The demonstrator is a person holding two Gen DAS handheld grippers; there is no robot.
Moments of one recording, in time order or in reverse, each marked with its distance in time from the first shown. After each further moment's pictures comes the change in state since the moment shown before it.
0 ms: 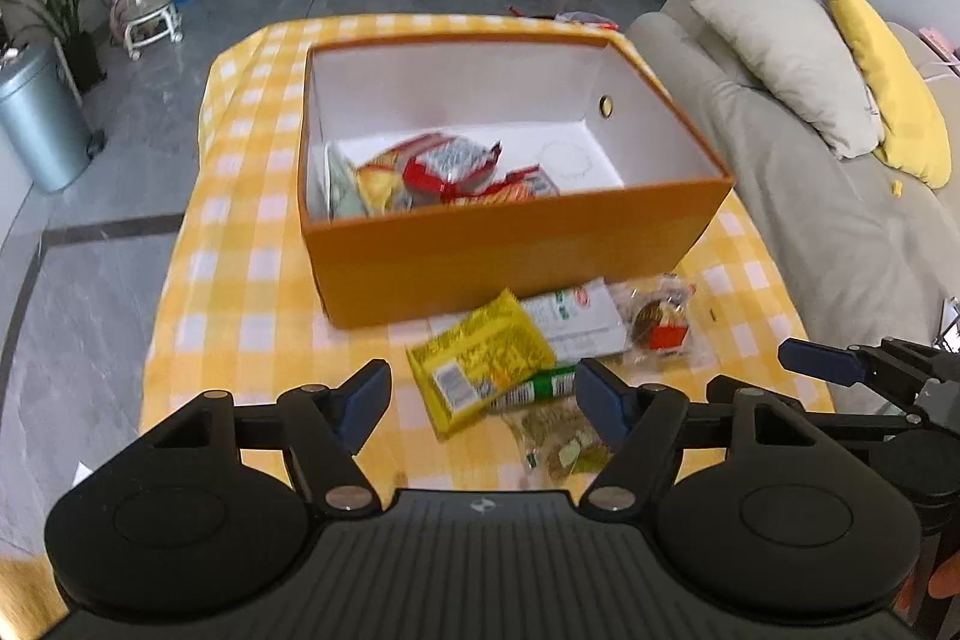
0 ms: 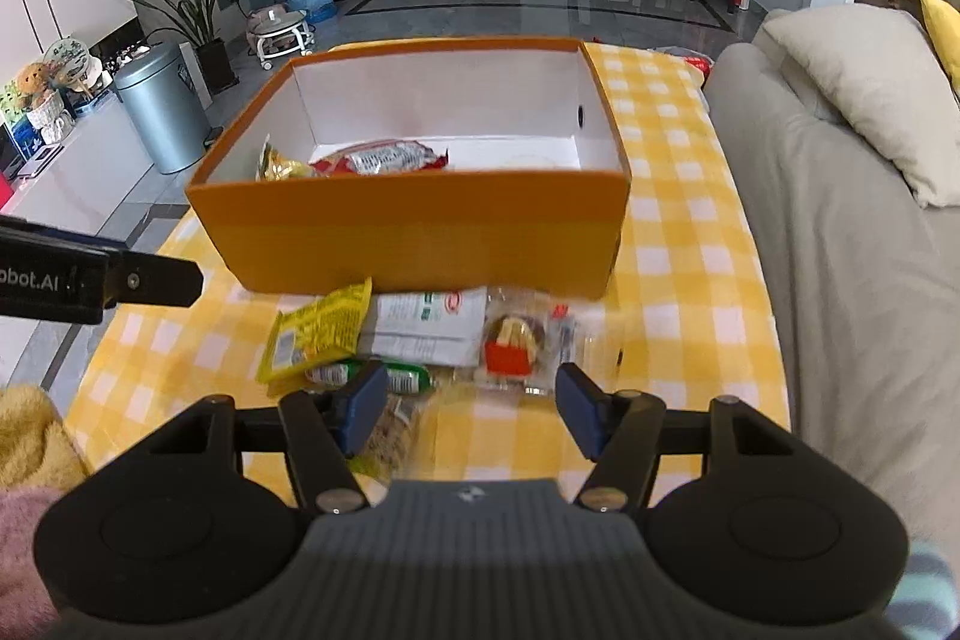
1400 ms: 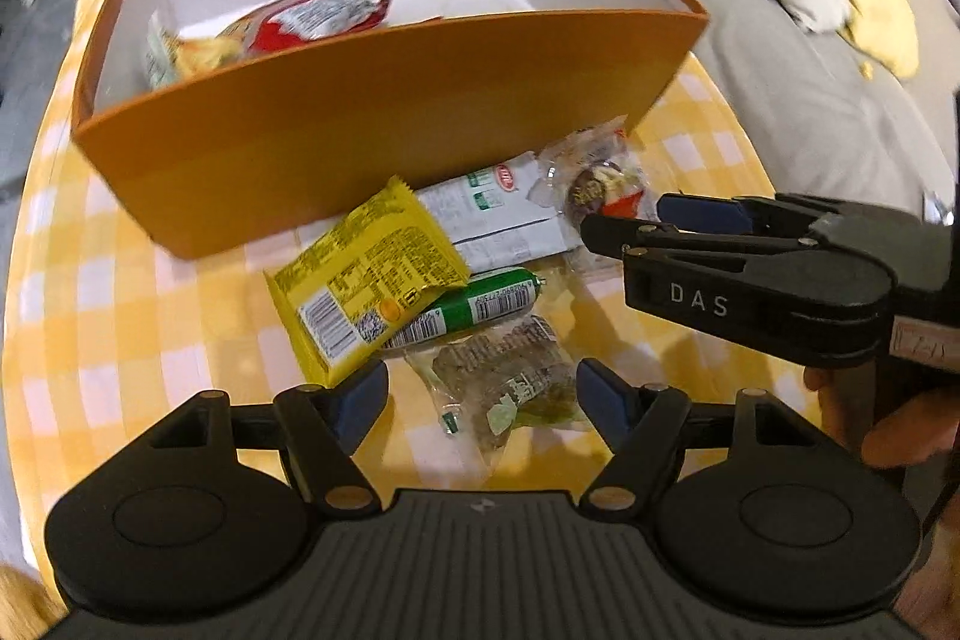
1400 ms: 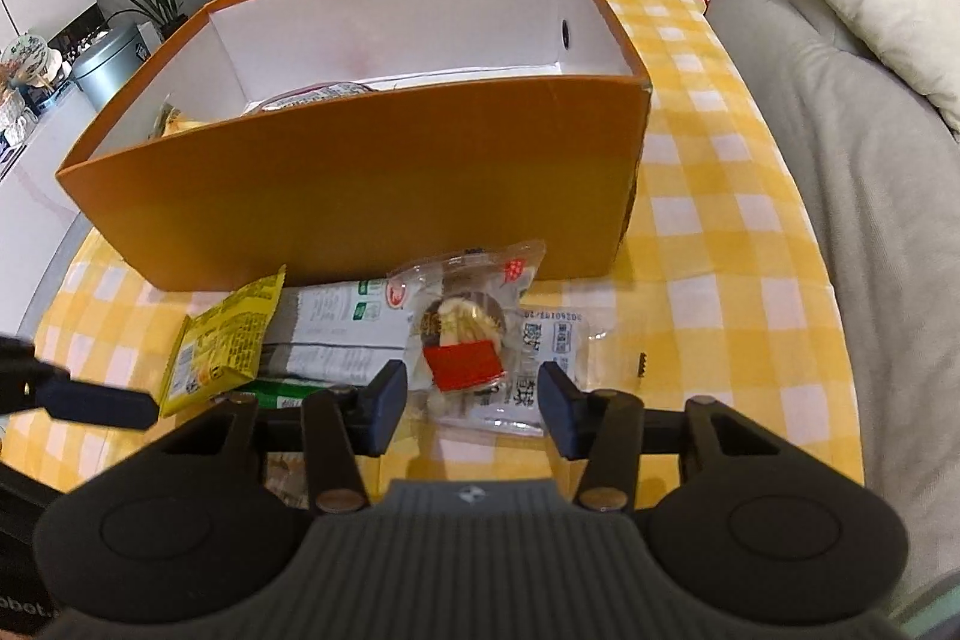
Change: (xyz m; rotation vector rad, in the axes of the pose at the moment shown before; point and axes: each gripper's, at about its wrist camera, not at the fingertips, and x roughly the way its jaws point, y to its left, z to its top) left arm 0.085 -0.022 -0.004 0.073 0.255 -0.136; right arm 0.100 -0.024 0.014 0.067 0.082 -0.005
